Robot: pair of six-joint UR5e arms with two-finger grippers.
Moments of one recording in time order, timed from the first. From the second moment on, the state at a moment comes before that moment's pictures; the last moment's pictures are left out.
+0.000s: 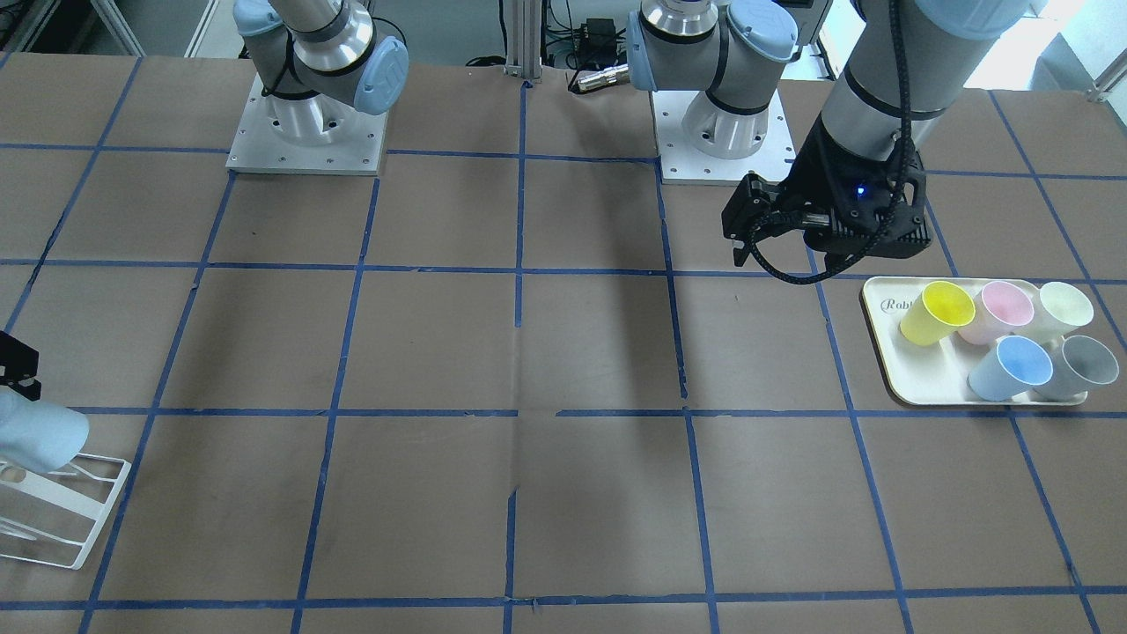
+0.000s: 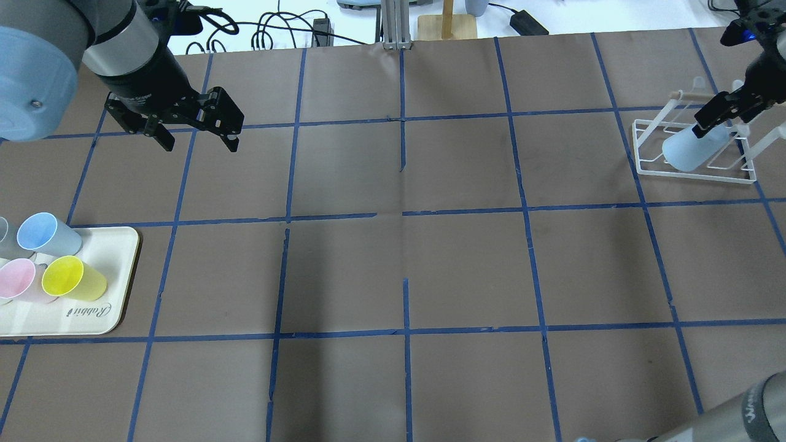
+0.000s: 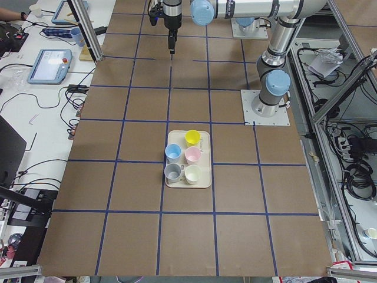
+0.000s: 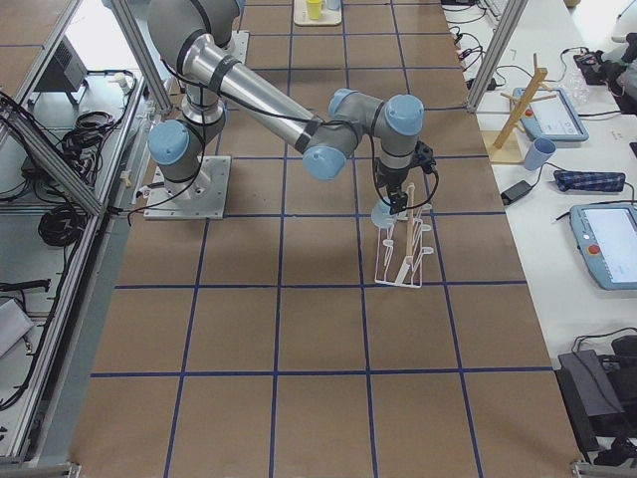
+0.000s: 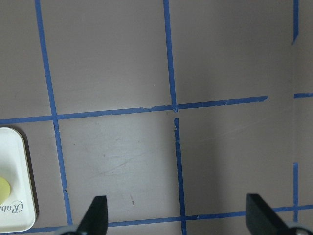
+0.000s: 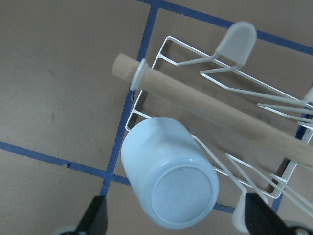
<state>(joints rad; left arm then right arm) -1.52 -1.61 -1.57 -1.52 1.56 0.12 1.07 -1.22 1.57 -1.98 -1.54 -0.80</state>
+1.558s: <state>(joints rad) -1.52 -1.61 -1.57 -1.52 1.56 0.12 1.07 -1.16 1.57 -2.01 -1.50 -0.79</state>
